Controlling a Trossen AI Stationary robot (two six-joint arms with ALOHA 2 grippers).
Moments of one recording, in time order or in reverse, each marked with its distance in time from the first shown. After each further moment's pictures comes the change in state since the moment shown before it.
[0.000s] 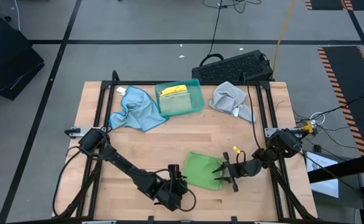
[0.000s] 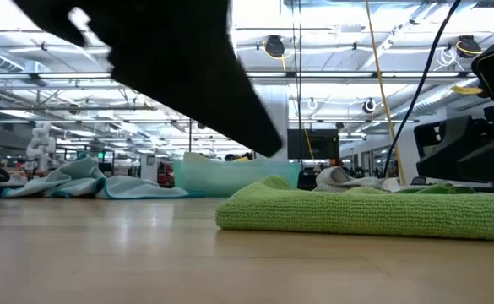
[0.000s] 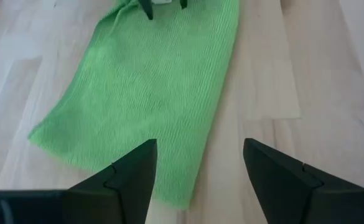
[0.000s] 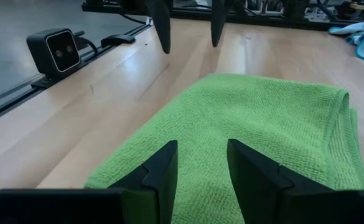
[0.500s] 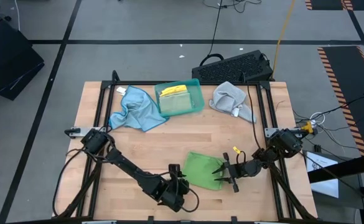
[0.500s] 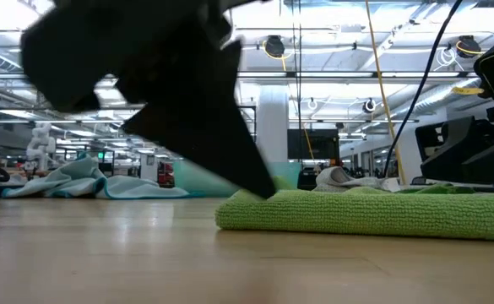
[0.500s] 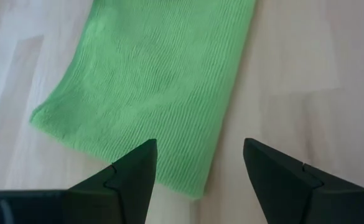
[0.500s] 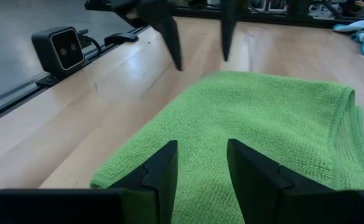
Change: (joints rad) left arm 0.013 0.075 0.088 -0.147 -0.019 -0.018; right arm 0.006 -0.001 0.000 -0.007 -0.010 0.007
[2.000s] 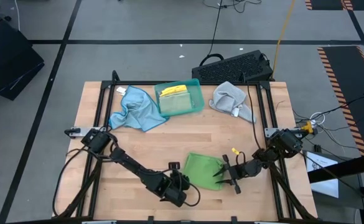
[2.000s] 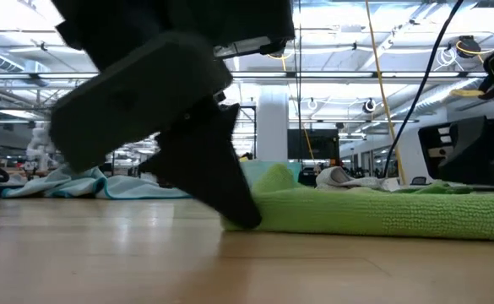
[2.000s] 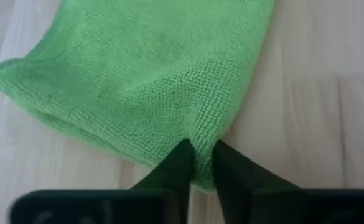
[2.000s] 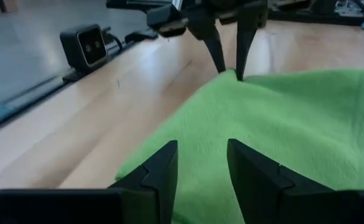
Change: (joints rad) left arm 0.041 0.023 -0.023 0.002 0.076 -0.051; right arm 0.004 0.000 -0.002 0.007 -0.068 -0.001
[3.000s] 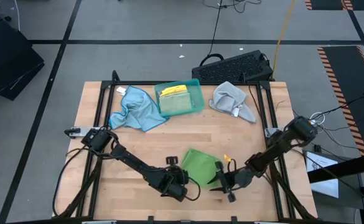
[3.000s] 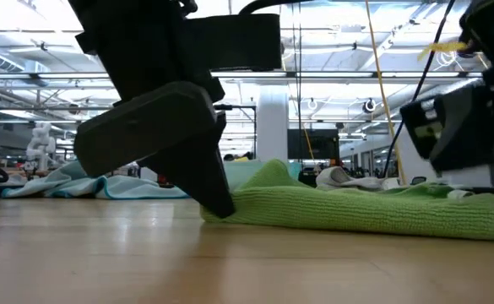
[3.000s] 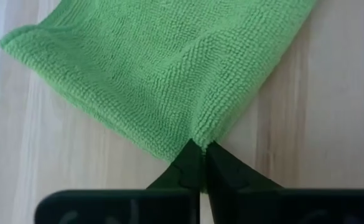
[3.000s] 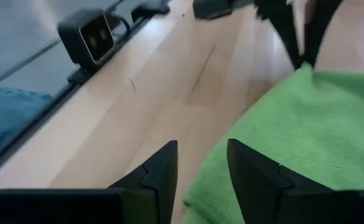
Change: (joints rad) left arm 0.033 -0.004 0.033 -0.195 -0.002 -0.010; right arm 0.000 -0.244 0.253 -0.694 -0.047 0.106
